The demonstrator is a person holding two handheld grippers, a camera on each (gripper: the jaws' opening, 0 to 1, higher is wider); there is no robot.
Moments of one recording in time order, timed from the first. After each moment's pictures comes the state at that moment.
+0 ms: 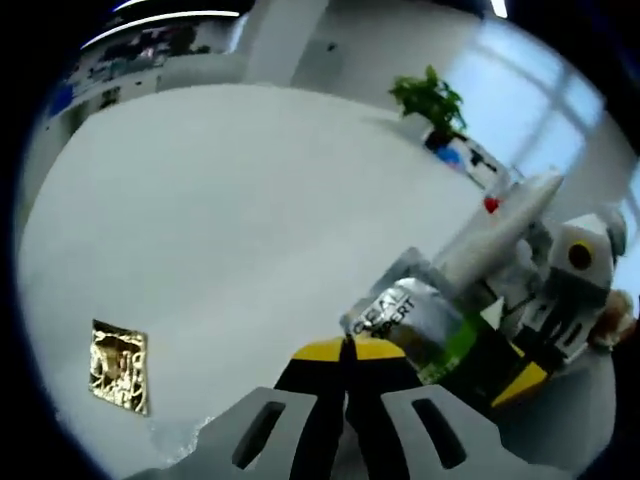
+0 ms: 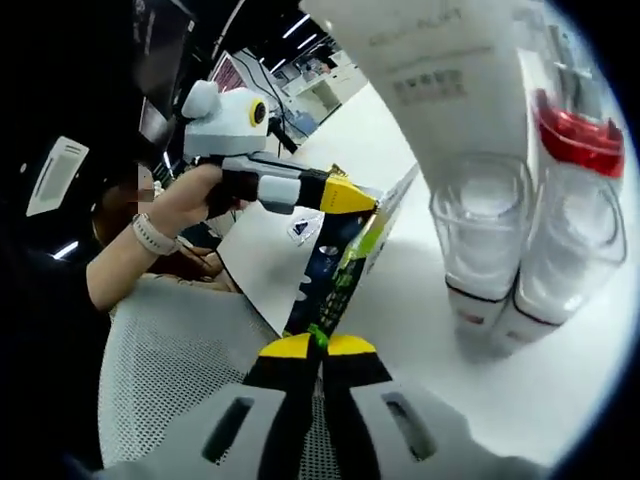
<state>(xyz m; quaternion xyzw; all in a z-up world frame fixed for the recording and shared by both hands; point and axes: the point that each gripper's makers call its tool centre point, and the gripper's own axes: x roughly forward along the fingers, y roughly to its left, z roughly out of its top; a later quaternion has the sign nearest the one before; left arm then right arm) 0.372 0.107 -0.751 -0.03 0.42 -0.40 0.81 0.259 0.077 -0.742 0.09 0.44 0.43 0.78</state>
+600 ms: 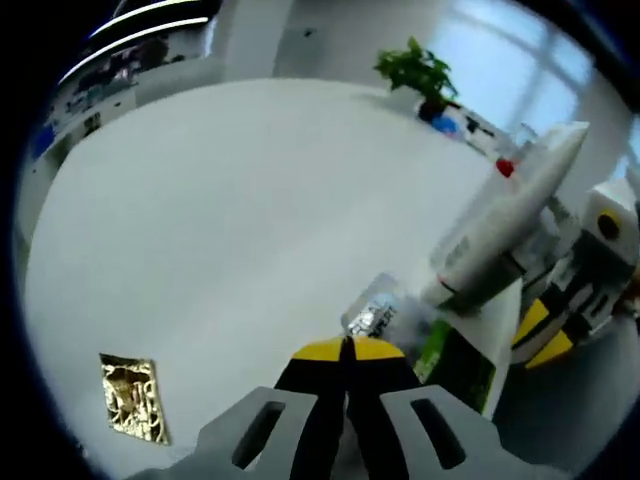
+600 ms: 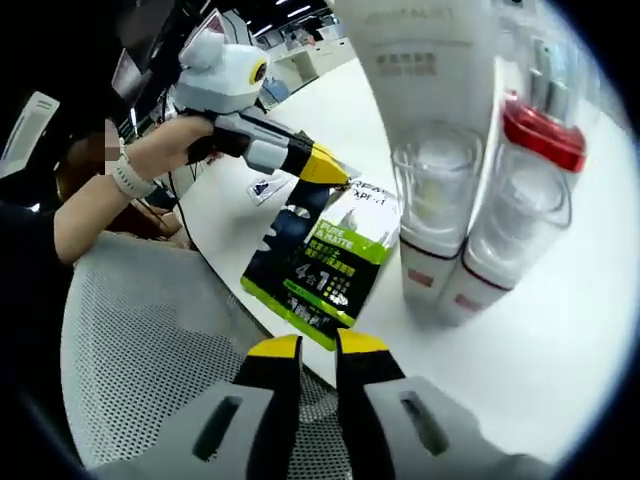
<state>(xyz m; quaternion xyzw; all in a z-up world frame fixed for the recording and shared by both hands) 0.382 0.109 -0.765 0.05 0.42 -0.41 0.81 0.250 0.040 -0.753 -0.02 0.47 0.37 0.80</state>
